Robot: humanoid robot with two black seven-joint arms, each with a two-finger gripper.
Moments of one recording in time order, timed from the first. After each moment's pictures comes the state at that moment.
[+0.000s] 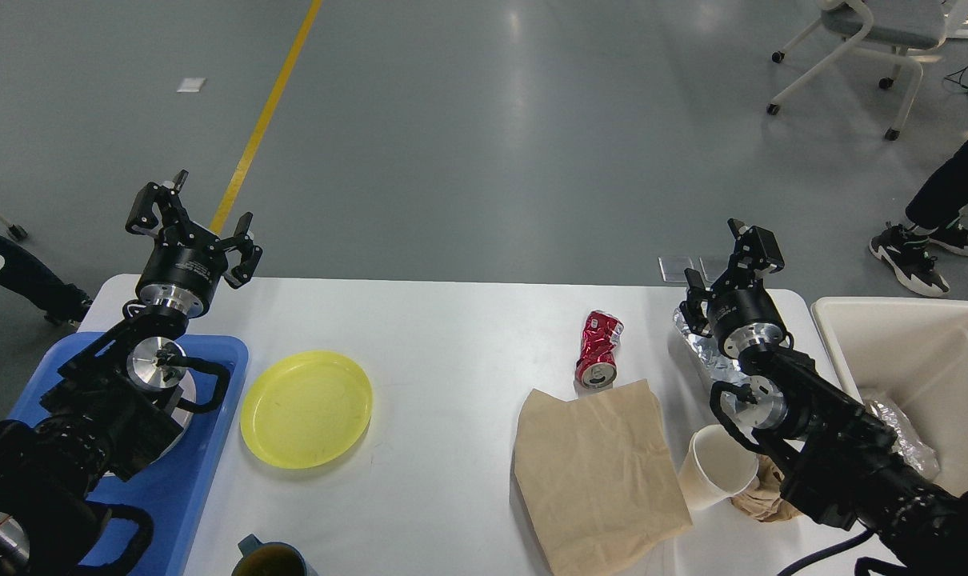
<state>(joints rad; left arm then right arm) -0.88 0.13 -0.71 -0.06 -0.16 -0.58 -0.40 0.64 -0.15 0.77 0.53 -0.25 0.03 0.46</state>
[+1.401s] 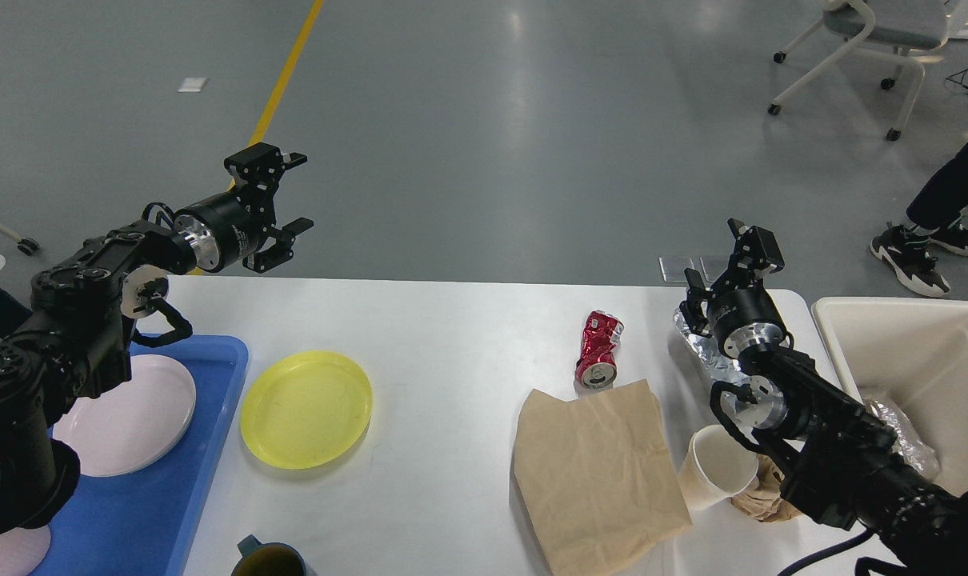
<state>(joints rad) -1.09 0.18 -0.05 -0.04 -0.02 -0.67 -0.18 0.64 -0.15 0.77 0.53 -0.25 0.03 0.46</state>
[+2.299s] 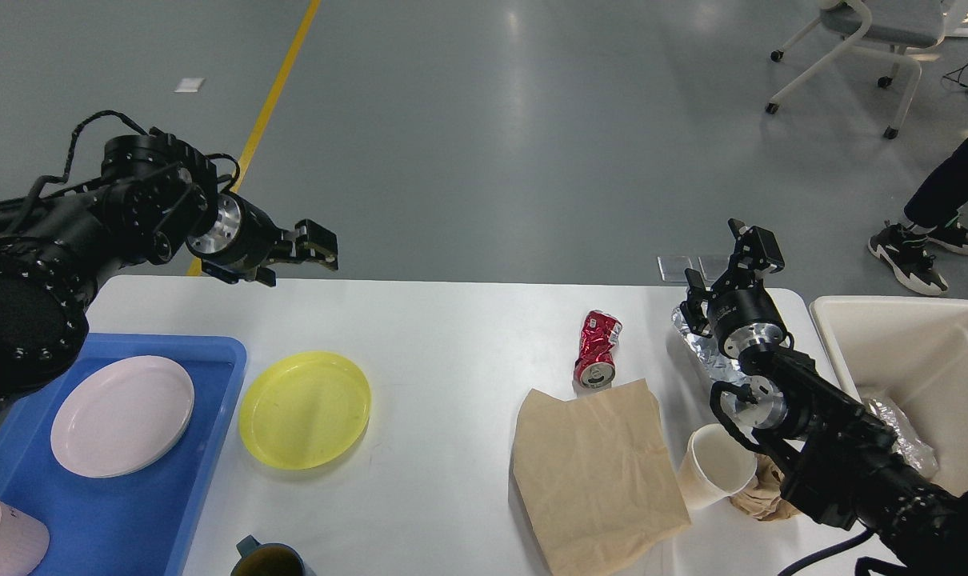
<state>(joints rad) -1.39 0.16 0.92 -0.27 0.29 -0.87 -0.18 0.64 -0.15 0.77 0.53 -0.25 0.03 0.46</state>
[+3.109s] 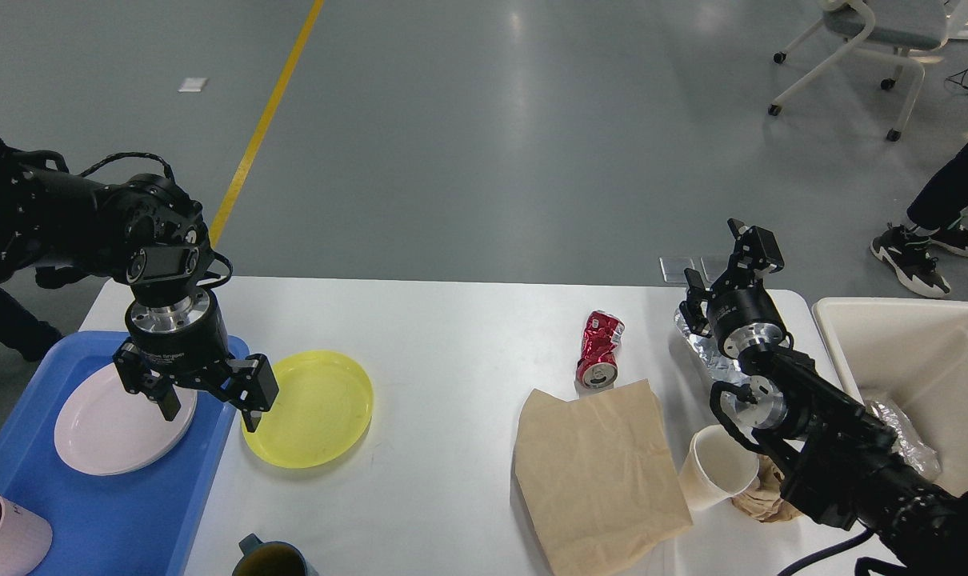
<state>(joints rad) -1.79 0.14 1.45 -1.05 0.21 -0.94 -0.18 0.64 -0.15 0.77 0.53 -0.25 0.03 0.46</state>
